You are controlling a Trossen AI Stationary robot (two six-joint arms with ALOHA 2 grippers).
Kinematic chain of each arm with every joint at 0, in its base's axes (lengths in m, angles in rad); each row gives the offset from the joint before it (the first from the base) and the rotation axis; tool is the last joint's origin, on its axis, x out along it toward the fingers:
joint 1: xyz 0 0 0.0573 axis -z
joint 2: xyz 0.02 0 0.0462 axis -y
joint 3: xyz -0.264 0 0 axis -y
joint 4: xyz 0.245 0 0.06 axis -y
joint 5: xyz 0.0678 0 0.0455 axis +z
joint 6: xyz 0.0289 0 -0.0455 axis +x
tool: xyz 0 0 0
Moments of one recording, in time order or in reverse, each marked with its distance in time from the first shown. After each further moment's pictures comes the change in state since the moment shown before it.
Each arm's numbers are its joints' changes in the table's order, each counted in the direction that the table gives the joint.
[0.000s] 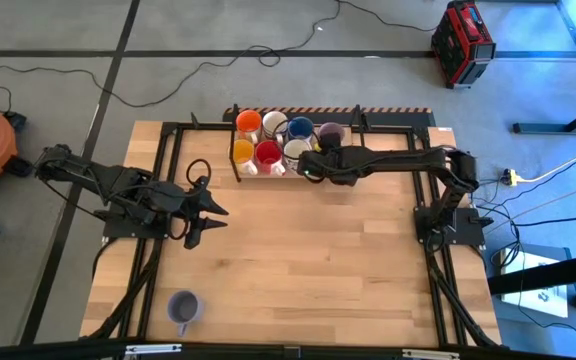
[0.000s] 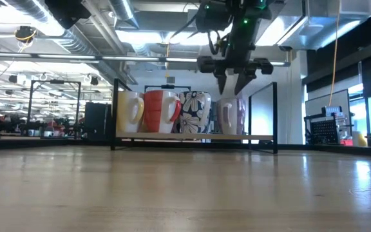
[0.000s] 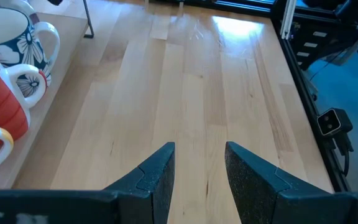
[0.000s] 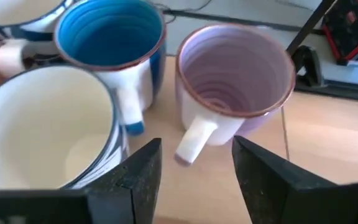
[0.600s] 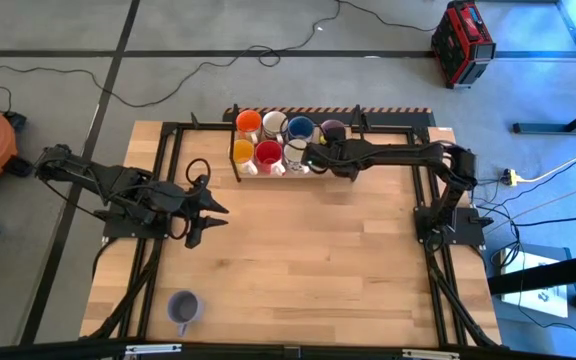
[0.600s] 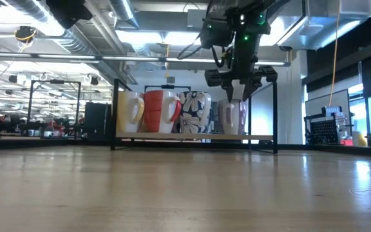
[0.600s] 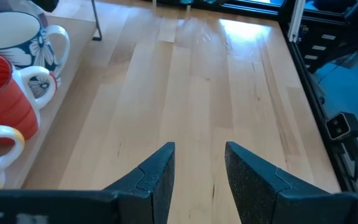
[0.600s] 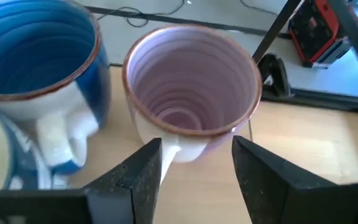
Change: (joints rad) left arm 0.000 0.000 0.000 0.001 0.029 0.000; right arm 0.092 -0.005 -0.063 0.030 -0.039 -0.030
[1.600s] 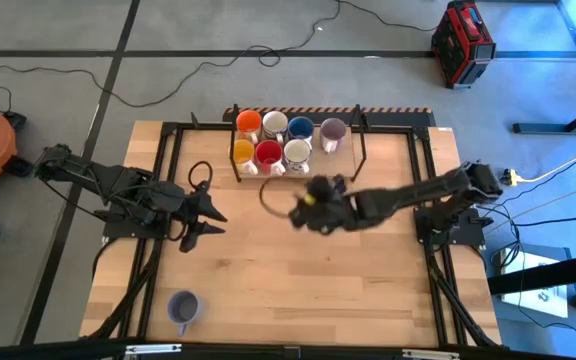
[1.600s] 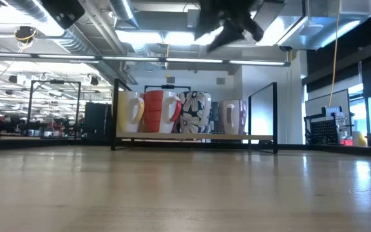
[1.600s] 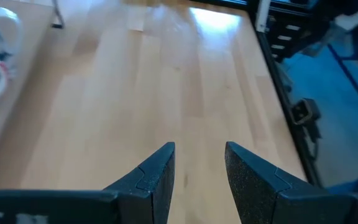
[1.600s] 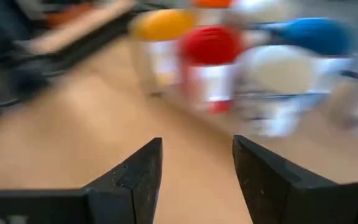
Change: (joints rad) left arm 0.000 0.000 0.000 -0.001 -0.126 -0.010; right arm -0.470 0.124 0.002 0.286 0.041 -0.253
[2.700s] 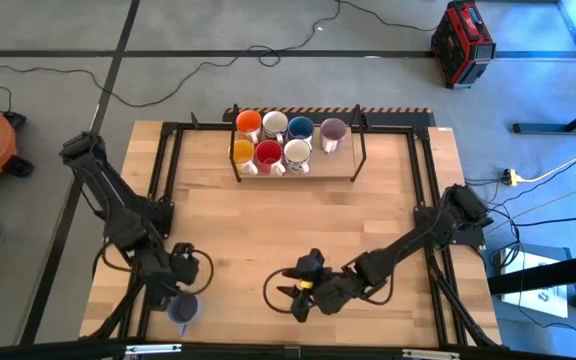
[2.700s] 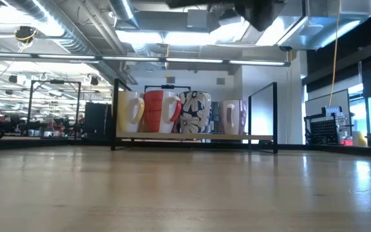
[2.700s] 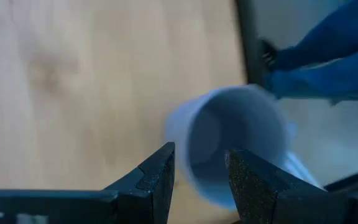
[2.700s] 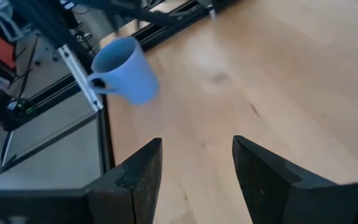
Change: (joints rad) left arm 0.585 -0.329 0.000 -0.122 -0.119 -0.462; right arm -0.366 -0.209 -0.001 0.454 0.229 0.029
